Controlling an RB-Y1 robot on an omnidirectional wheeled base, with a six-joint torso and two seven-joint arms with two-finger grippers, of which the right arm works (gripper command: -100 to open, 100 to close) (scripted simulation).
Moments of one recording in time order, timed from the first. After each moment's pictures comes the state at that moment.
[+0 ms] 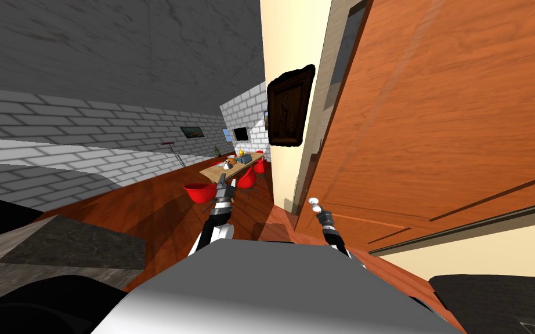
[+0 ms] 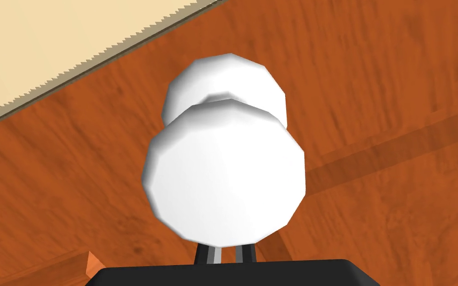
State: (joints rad) arm -0.06 -0.29 -0.04 -0.55 -0.22 -0.95 -0.49
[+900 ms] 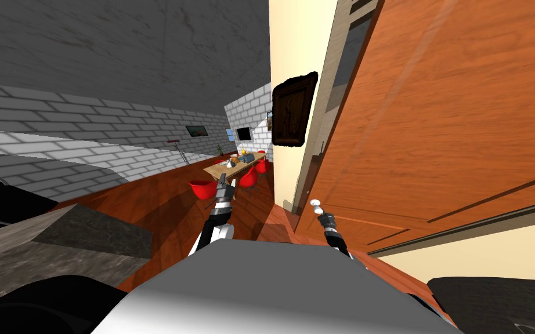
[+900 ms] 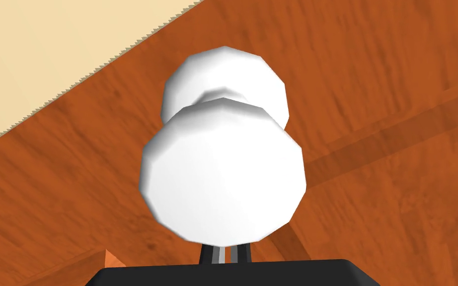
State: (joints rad) arm -0.07 -0.30 -0.03 -0.49 -0.24 -0.95 -0.60
